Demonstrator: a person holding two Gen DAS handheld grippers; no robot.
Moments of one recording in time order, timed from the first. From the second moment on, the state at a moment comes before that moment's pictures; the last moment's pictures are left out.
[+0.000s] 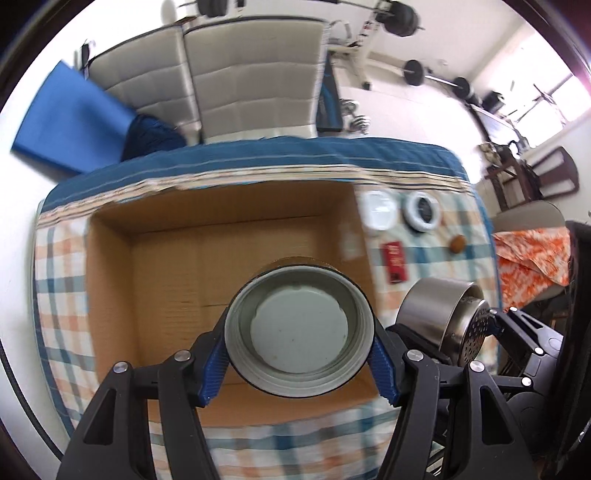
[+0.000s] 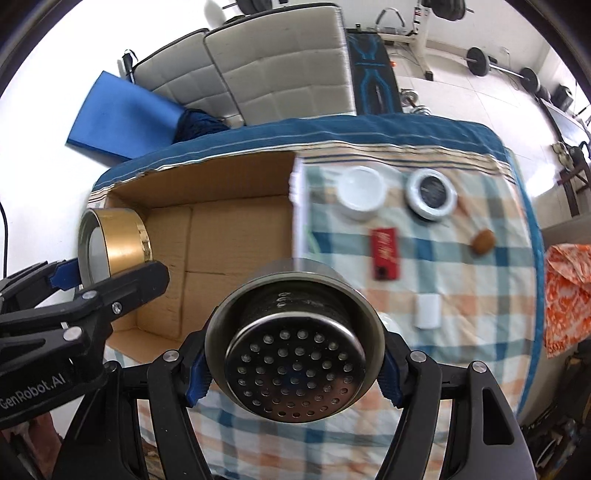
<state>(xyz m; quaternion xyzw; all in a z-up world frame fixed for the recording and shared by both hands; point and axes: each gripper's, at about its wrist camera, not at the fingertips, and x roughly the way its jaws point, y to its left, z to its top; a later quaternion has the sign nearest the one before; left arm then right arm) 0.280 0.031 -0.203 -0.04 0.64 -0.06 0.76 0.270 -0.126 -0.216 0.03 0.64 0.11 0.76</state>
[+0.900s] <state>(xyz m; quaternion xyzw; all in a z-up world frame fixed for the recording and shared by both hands) 0.354 0.147 -0.373 -0.13 0.74 -0.03 0.65 0.362 0.000 -0.391 0.01 0.72 0.08 0.69</state>
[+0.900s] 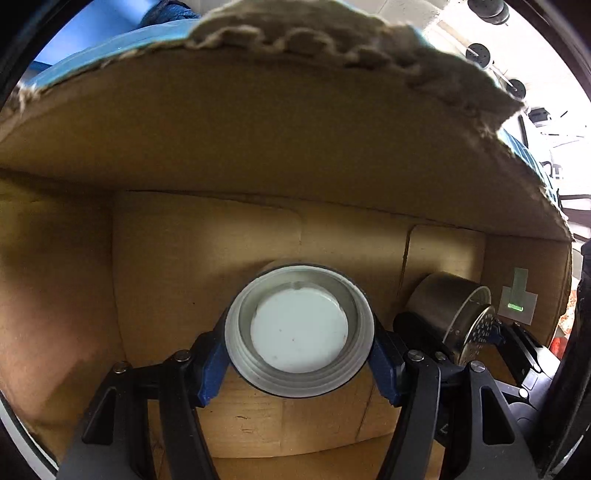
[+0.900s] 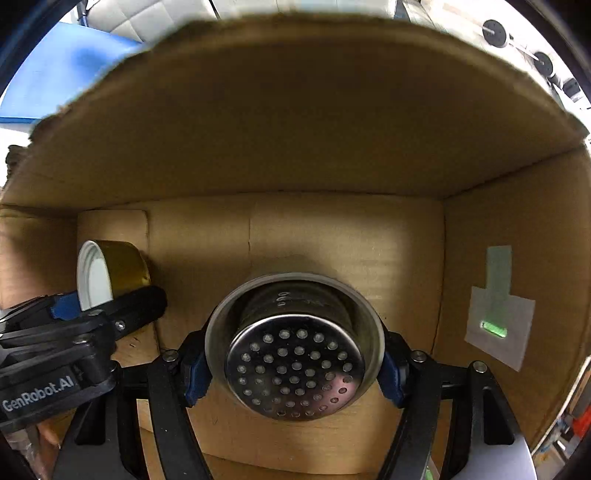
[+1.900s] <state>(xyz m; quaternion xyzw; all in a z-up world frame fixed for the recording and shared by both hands) 0.250 0.134 -0.237 -0.07 0.67 0.01 0.74 0.263 -0.030 -0.263 -0.01 0.66 0.08 0.74</state>
